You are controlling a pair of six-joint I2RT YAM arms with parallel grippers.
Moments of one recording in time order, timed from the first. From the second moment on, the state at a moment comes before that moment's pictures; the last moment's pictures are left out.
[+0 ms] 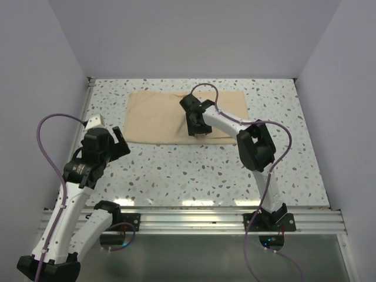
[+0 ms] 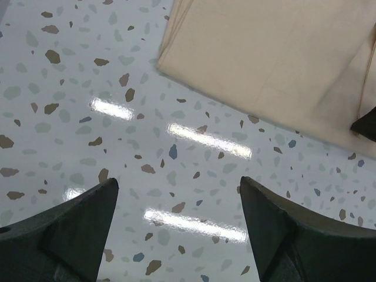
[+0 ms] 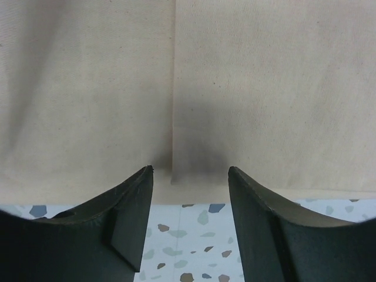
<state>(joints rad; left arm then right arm) -0.22 0.73 0.88 -0.83 -0.28 -0.51 0.66 2.19 1.81 -0.84 0.32 0.50</state>
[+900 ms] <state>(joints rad) -0.28 0.77 0.88 -0.84 -0.26 -0.49 0.66 2.26 1.89 -0.92 0.36 0.56</state>
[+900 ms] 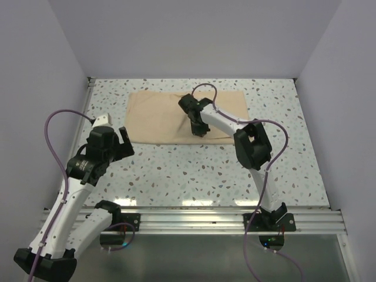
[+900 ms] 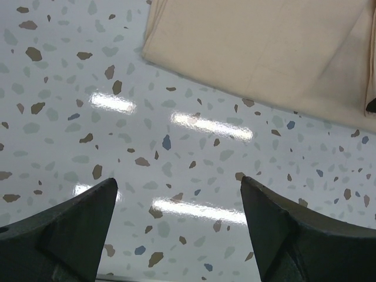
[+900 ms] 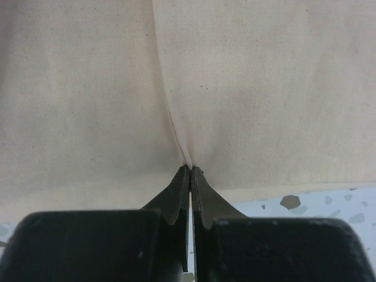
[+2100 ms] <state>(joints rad) -0.31 0.98 1.25 -0.82 -0.43 -0.45 1.22 0.97 0.95 -1.36 0.38 1.38</state>
